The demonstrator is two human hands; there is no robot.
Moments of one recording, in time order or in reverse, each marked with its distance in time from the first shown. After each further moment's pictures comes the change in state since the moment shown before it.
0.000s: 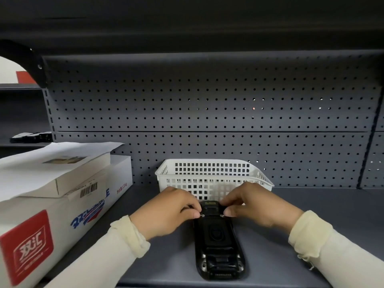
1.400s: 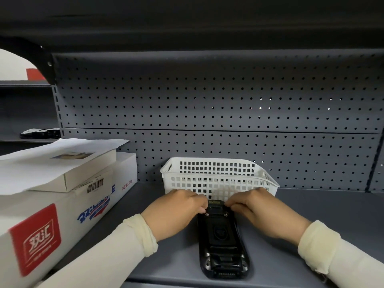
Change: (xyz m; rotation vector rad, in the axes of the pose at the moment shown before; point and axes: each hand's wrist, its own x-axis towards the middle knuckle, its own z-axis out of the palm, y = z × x) left_hand -0.001 -0.005 0.014 0.304 0.133 0.167; right_hand -0.013 -0.005 0.007 -0.273 0.095 -0.146
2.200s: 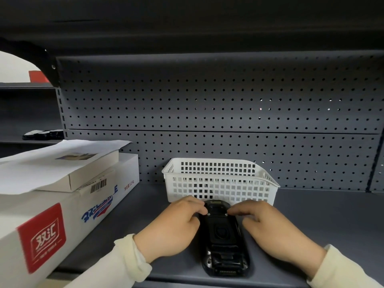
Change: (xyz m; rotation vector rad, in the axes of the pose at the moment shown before) left_hand -0.019 0.023 -0.003 -0.480 0.003 -0.302; right_hand -0.024 -0.011 0.013 0.372 0.077 0.209
